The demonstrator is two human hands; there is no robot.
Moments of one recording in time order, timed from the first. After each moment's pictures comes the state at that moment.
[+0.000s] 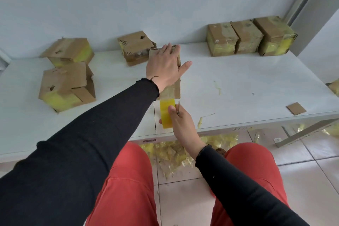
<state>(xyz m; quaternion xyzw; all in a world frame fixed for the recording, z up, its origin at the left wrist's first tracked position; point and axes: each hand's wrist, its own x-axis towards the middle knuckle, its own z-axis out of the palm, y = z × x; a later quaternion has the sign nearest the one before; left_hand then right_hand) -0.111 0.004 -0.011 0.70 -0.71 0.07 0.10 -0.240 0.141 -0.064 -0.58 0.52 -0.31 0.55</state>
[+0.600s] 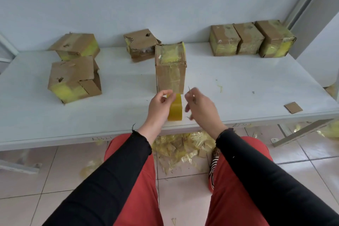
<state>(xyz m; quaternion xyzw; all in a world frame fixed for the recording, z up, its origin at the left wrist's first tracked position) -0.127 0.140 -0.080 0.65 -0.37 -0.43 0.51 -0.283 0.112 -0.043 -0.75 0.54 -0.23 0.32</state>
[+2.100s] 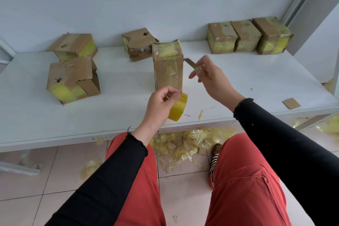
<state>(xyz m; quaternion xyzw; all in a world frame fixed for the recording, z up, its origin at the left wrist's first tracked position) -0.132 0.155 -0.055 0.57 -0.48 -0.40 0.54 -0.312 0.050 -0.004 -0.81 0.41 -0.31 0.29</state>
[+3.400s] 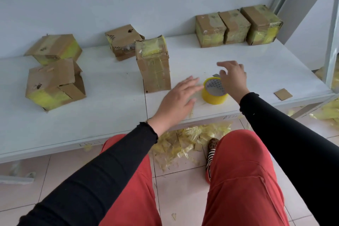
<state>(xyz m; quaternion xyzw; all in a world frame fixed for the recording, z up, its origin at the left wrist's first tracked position) -0.188 0.116 -0.059 0.51 -0.79 -0.15 0.31 -0.394 -0.005 -0.055 -0.70 0.65 -0.24 0.16</state>
